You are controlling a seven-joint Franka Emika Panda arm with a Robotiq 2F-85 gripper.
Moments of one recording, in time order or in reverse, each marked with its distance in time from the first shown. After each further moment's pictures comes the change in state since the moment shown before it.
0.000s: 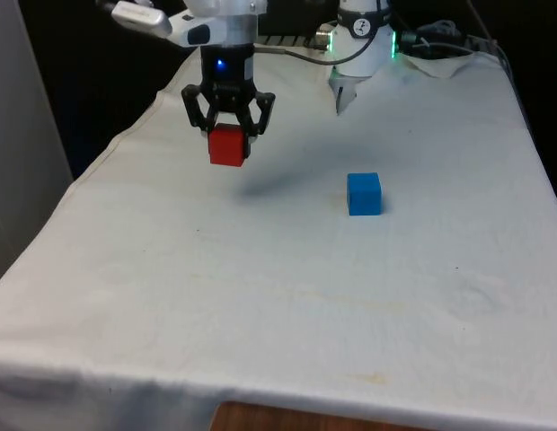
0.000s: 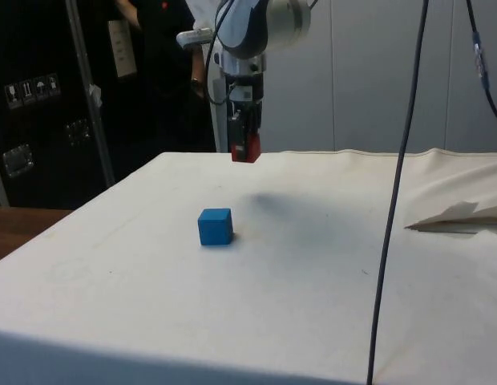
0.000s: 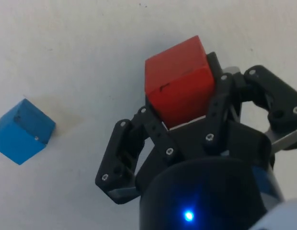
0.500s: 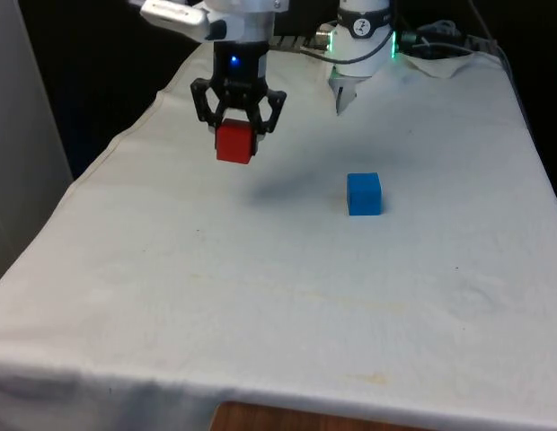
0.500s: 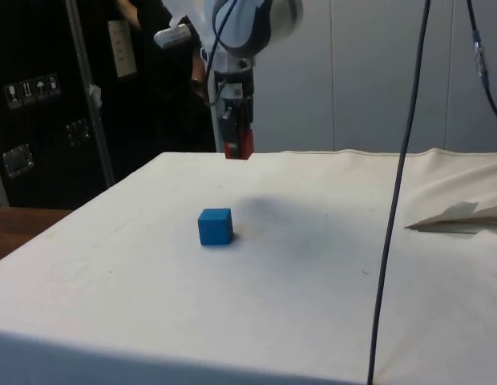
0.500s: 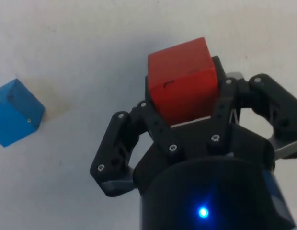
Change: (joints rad) arm 0.016 -0.023 0.027 0.017 -0.181 -0.036 0.172
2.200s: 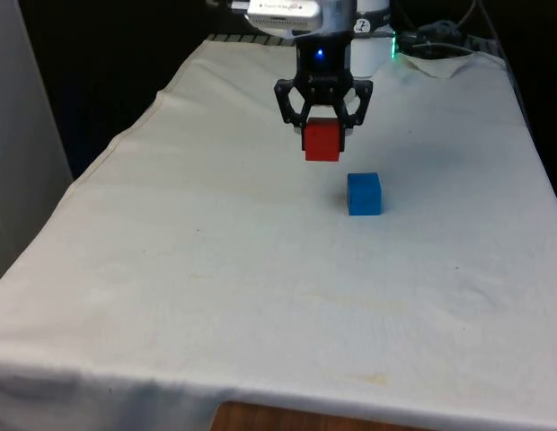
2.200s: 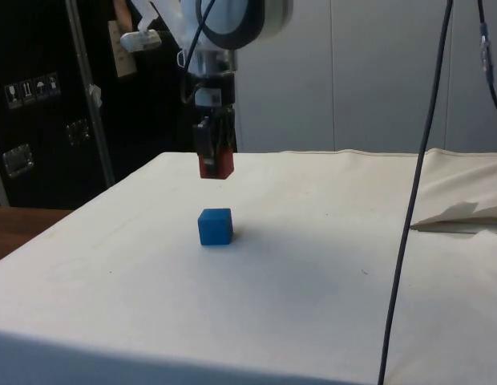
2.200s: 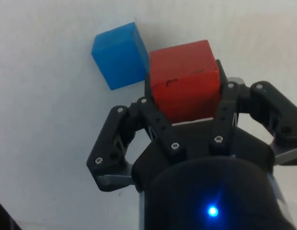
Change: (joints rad) arm 0.001 -0.081 0.196 -0.061 0.072 -0.027 0.104
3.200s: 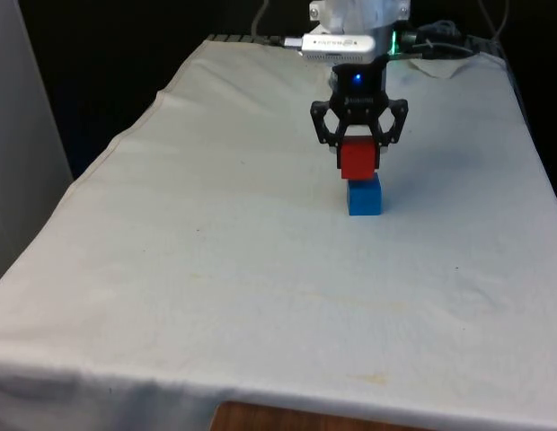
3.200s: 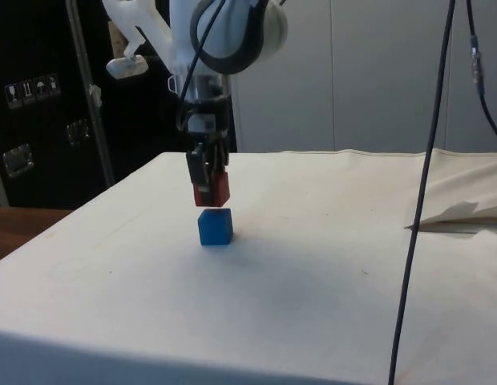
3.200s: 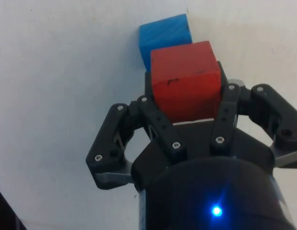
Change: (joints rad) arm 0.000 0.060 0.089 -0.001 0.012 0.034 0.044
